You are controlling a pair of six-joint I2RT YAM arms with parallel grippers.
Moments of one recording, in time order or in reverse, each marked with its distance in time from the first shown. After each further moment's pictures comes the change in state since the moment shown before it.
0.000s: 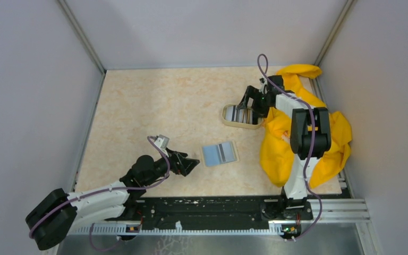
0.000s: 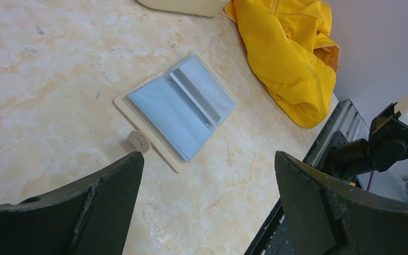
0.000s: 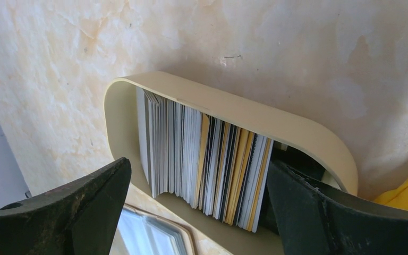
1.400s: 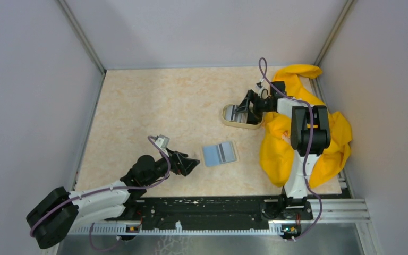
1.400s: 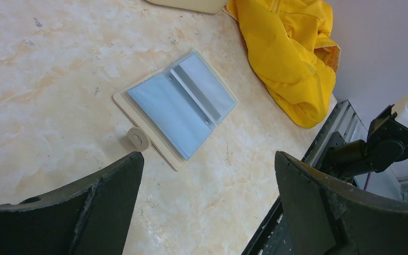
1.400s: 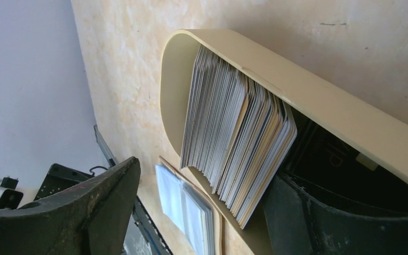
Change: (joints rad) left arm 0.000 0.021 0.000 0.008 0.000 -0.023; right arm -0.041 0.055 -0.063 0.118 -0.387 0.008
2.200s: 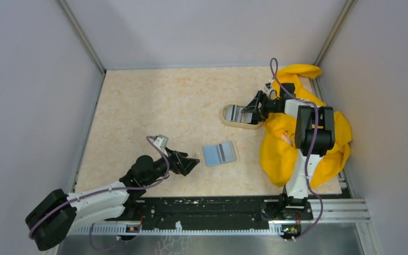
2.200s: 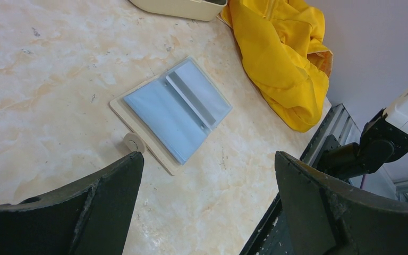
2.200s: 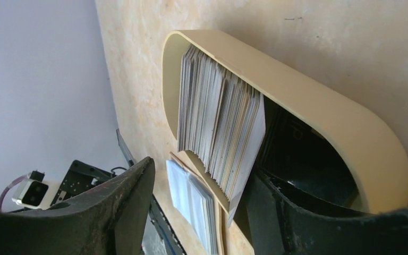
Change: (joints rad) left arm 0.000 -0.027 0.000 0.000 0.000 -0.001; right arm -0.098 0.000 -0.032 0.042 -0.113 0.037
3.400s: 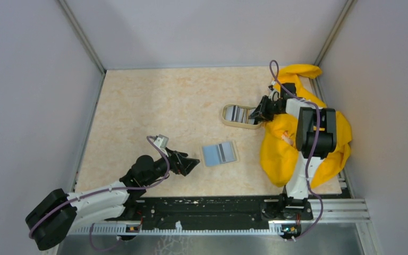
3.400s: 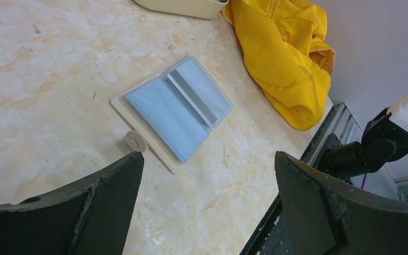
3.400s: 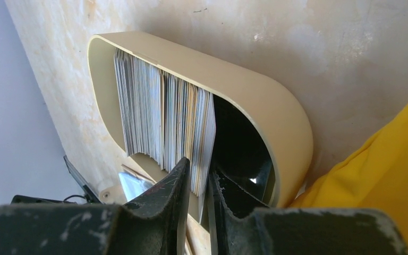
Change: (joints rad) left arm 0.000 0.003 0.000 -0.005 0.000 0.000; right arm -0.002 -0.040 0.003 -0.145 0.261 -0.103
